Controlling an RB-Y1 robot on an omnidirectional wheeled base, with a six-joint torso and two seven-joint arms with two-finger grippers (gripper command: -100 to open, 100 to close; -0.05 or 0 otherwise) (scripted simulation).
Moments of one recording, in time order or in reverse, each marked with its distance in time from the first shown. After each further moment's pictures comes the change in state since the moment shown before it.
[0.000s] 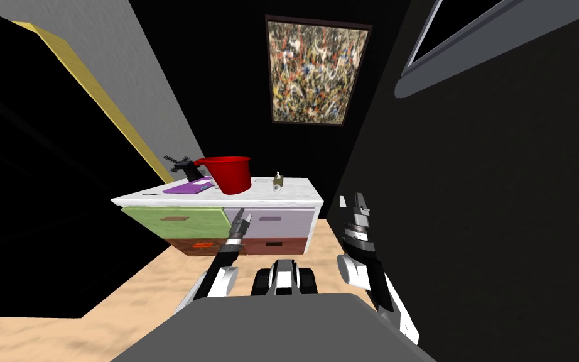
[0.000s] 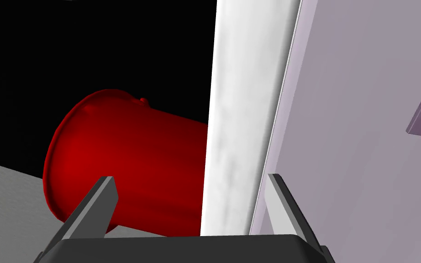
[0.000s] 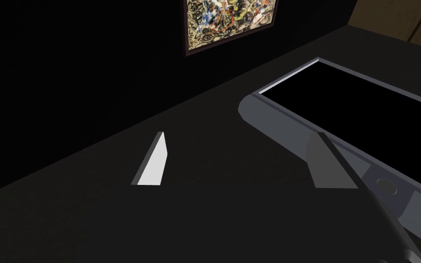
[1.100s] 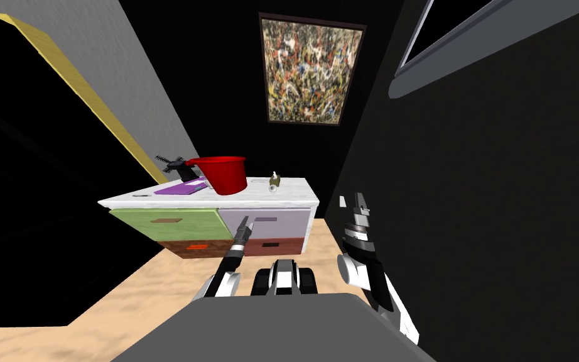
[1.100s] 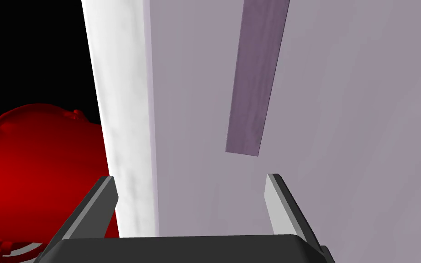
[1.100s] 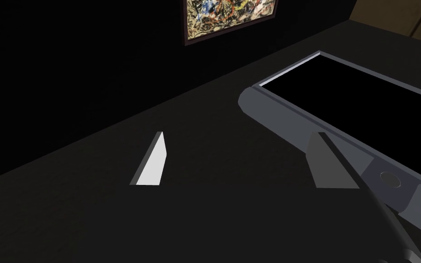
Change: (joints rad) left arm -0.066 -0.002 -0.008 0.282 -0.003 -0.064 0.007; right arm 0.000 0.000 0.000 0.000 0.000 0.000 0.000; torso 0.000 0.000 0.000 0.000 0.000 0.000
